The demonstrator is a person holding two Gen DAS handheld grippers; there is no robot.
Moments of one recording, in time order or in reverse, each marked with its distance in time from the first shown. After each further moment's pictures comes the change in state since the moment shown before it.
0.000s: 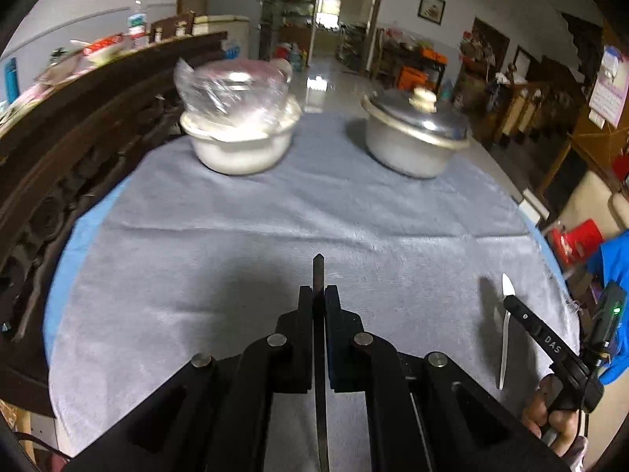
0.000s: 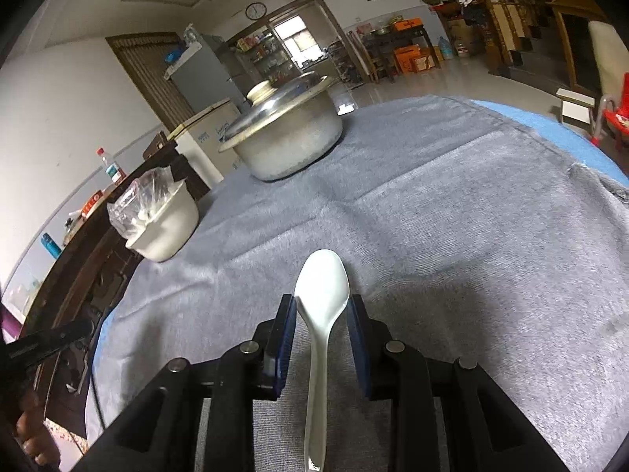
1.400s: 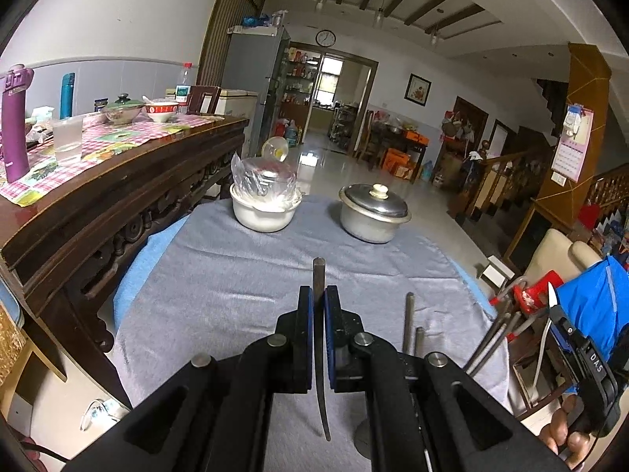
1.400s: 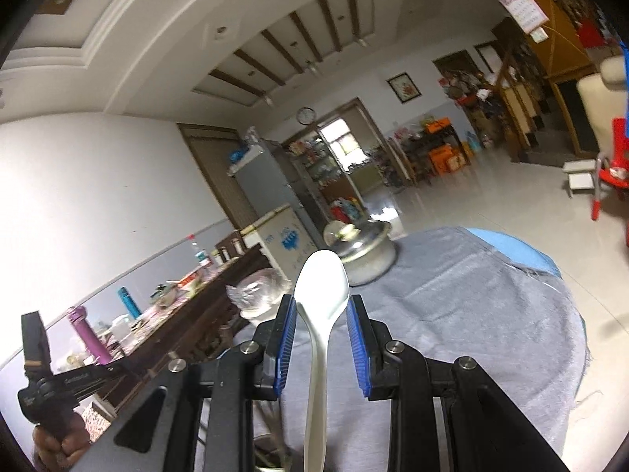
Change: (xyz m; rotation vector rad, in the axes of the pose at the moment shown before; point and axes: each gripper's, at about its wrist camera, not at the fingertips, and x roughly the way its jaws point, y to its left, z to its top) left arm -0.218 0.016 -0.081 -0.056 -0.300 -0.080; right arm -0.274 0.065 -0.052 -0.066 -0.411 0.213
